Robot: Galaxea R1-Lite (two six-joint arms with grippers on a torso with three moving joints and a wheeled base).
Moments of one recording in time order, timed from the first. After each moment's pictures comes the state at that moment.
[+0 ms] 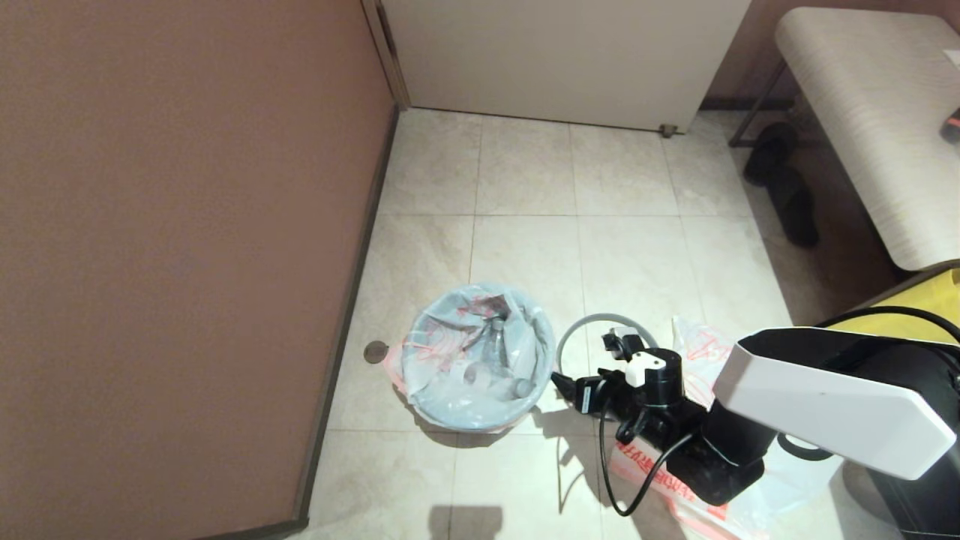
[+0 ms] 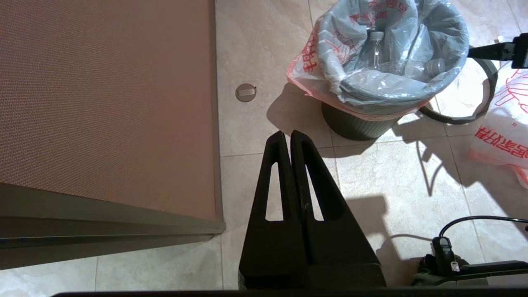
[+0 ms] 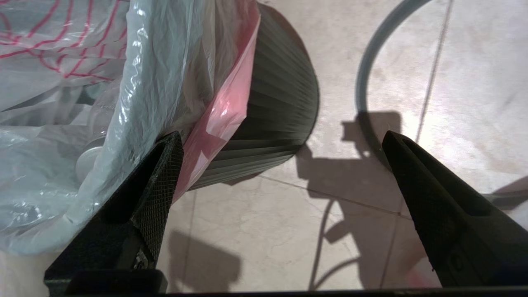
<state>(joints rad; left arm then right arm) -0.01 0.00 -0.01 0.03 -0.04 0.09 0.48 2.46 -0.96 -1.22 0.00 0.29</state>
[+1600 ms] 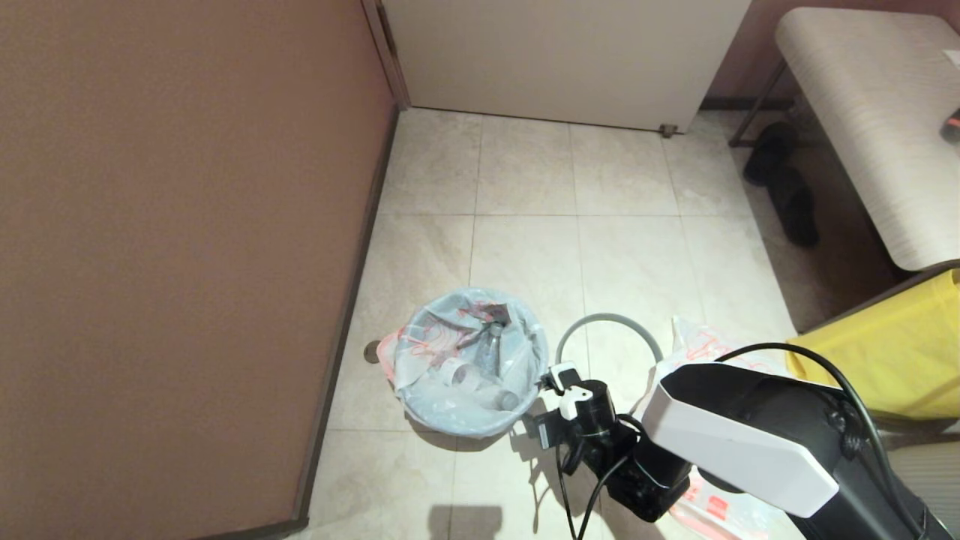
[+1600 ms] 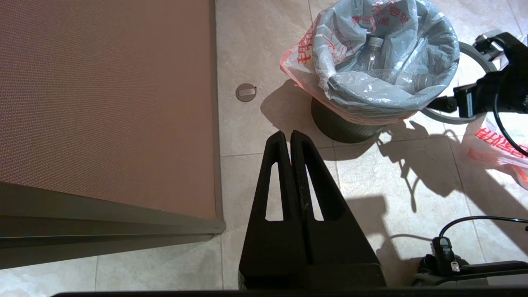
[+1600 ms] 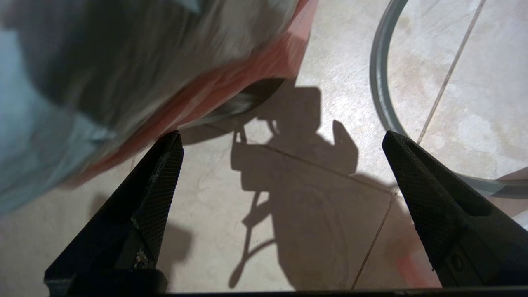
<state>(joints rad) -0.01 0.00 -0.01 0.03 -0.04 0.09 0.61 2.65 -1.19 -1.03 -0.21 0.10</state>
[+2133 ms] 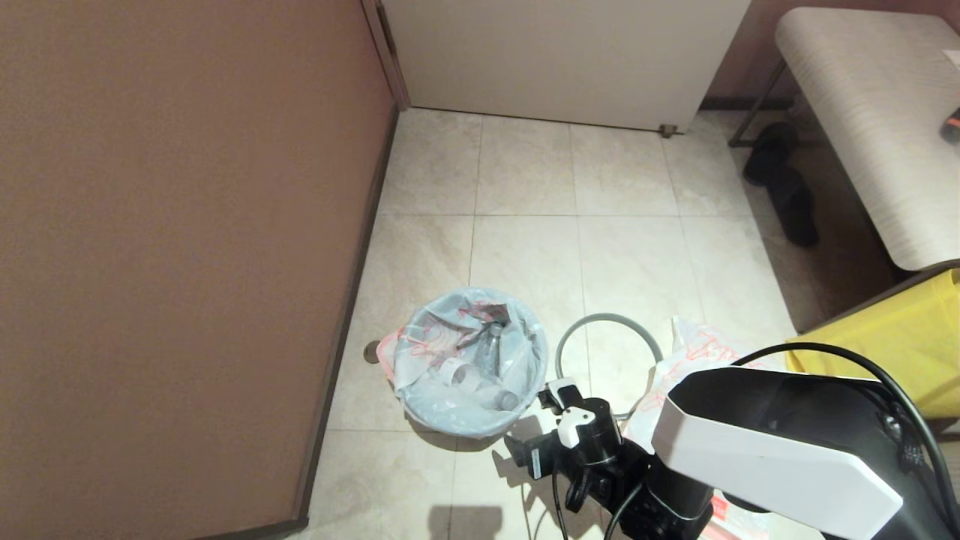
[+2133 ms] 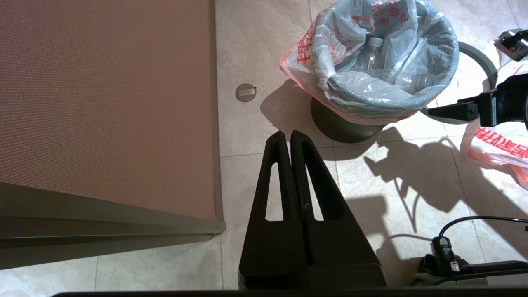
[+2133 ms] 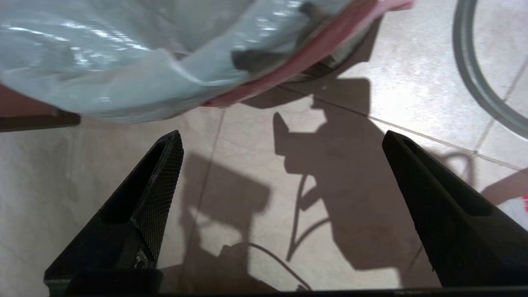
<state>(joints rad) -0.01 0.00 -0.01 0.03 -0.04 0.09 0.71 2.53 -0.98 -1.09 -0.14 0.26</state>
